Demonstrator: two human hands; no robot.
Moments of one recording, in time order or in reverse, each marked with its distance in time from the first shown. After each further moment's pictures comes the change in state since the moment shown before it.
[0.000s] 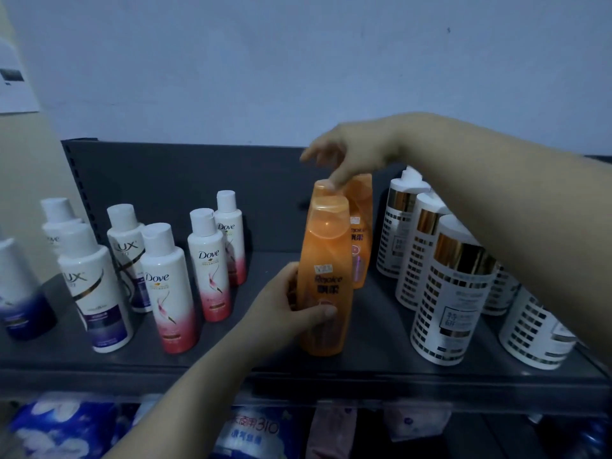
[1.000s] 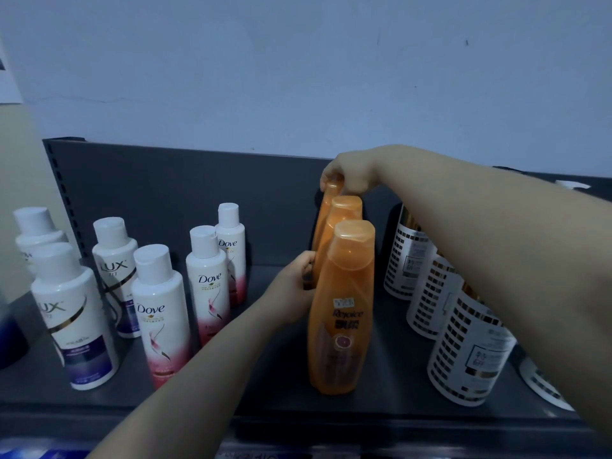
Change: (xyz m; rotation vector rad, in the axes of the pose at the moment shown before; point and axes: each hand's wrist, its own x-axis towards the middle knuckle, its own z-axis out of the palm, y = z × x) left_hand 0.066 0.011 -0.013 0.173 0.010 -0.083; right_hand 0.085 0.028 0.029 -0.060 -0.054 0.158
